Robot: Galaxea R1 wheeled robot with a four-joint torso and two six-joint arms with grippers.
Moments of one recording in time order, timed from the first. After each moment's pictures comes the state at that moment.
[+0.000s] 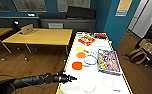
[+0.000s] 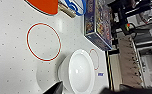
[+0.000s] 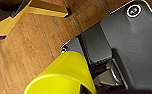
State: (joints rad) left arm 0.41 2.43 -1.45 -0.03 0.29 -0.61; right arm -1.35 2.38 -1.67 0.03 0.21 0.32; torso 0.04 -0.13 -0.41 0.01
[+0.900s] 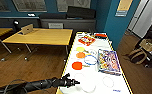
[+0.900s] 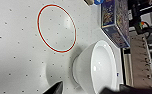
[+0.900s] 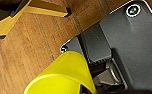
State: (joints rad) left arm 0.49 2.61 -1.67 0.01 0.29 -0.61; right arm -1.35 2.38 -1.67 0.03 0.21 0.32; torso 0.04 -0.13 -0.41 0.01
